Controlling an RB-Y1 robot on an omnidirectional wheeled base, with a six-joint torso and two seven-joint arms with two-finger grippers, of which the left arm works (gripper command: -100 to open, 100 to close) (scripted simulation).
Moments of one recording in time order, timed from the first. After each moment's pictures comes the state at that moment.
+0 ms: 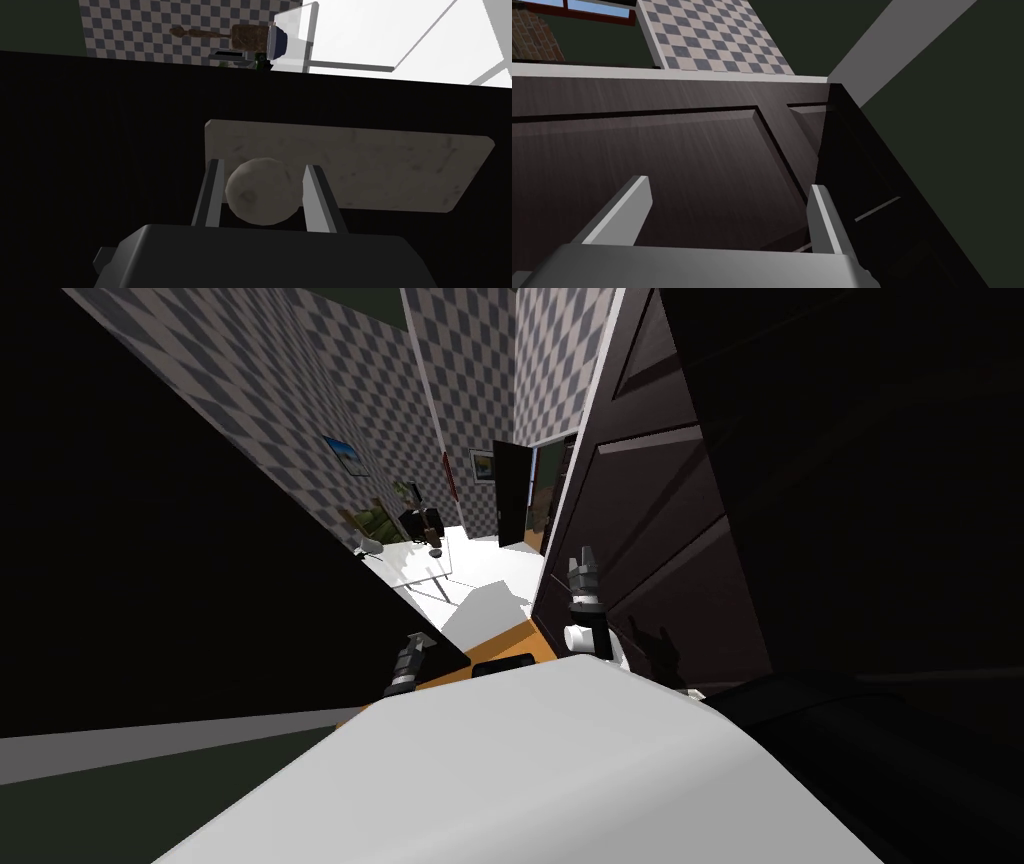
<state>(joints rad) 0.26 0.32 0.00 -0.91 0.11 -0.89 0.25</state>
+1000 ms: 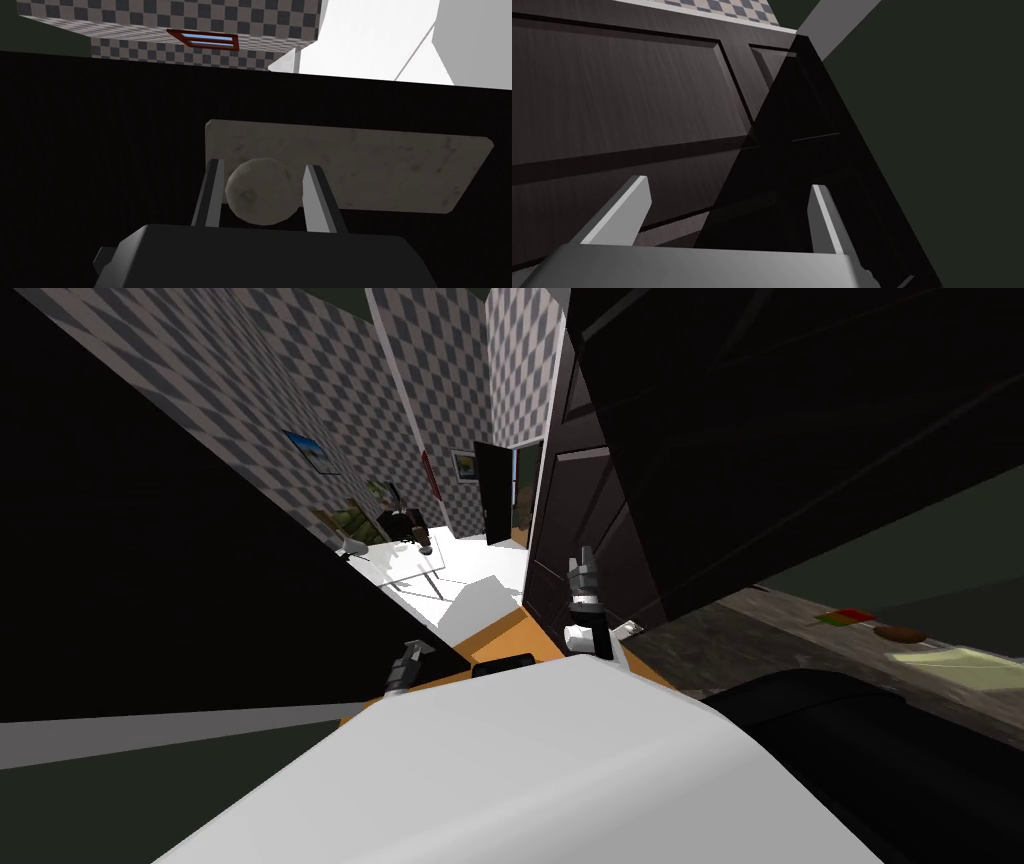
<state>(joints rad) 0.33 0.37 -0.05 -0.91 0.09 -0.99 0.30</state>
